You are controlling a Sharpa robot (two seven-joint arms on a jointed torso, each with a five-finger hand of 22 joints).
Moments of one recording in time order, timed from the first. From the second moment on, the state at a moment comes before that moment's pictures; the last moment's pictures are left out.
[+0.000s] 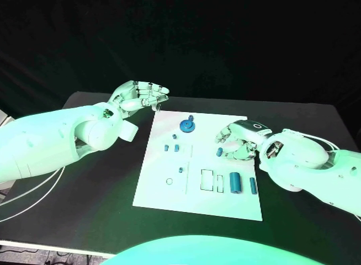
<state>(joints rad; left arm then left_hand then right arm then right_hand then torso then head) 1.19 -0.92 -0.02 1.46 -0.20 -0.16 0.38 1.43 -0.23 0.53 0.11 0.28 0.90 0.18 0.27 0.31 0.97 0.11 0.47 0.24 1.04 0.04 1.11 0.49 0.17 0.83 0.15 0.93 0.85 1.17 -0.84 -0.11 1.68 -1.62 -0.29 -0.24 1.43 -0.23 0.23 0.11 0.21 0.96 0.08 0.13 0.31 0.97 0.11 0.18 0.07 1.47 0.01 1.38 1.19 0.07 1.47 0.11 1.16 1.31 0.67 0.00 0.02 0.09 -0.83</state>
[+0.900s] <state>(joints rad) 1.19 -0.92 -0.02 1.46 -0.20 -0.15 0.38 1.43 -0.23 0.52 0.10 0.28 0.90 0.18 0.27 0.31 0.97 0.11 0.47 0.24 1.04 0.04 1.11 0.49 0.17 0.83 0.15 0.93 0.85 1.15 -0.78 -0.12 1.61 -1.62 -0.25 -0.24 1.44 -0.23 0.51 0.19 0.13 1.07 0.12 0.15 0.33 1.19 0.06 0.19 0.07 1.46 -0.01 1.40 1.21 0.07 1.47 0.08 1.28 1.31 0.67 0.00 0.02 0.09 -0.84</state>
